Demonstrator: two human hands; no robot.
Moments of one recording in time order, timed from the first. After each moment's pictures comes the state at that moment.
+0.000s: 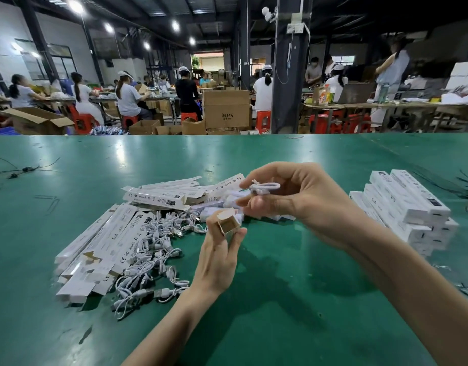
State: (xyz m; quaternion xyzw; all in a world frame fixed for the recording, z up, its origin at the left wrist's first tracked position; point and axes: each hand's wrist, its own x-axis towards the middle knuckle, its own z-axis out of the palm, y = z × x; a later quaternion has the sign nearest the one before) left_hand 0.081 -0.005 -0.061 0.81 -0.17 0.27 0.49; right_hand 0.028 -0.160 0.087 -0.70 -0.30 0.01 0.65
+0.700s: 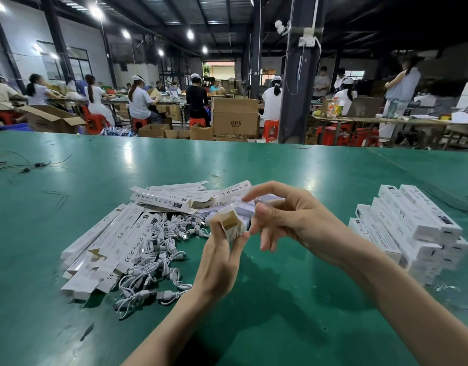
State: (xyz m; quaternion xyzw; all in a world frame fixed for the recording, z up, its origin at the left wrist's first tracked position) left_hand 0.076 0.000 -0.052 0.78 -0.19 0.27 0.53; right_hand 0.049 -0.156 0.064 -0.67 -0.31 0.10 0.67
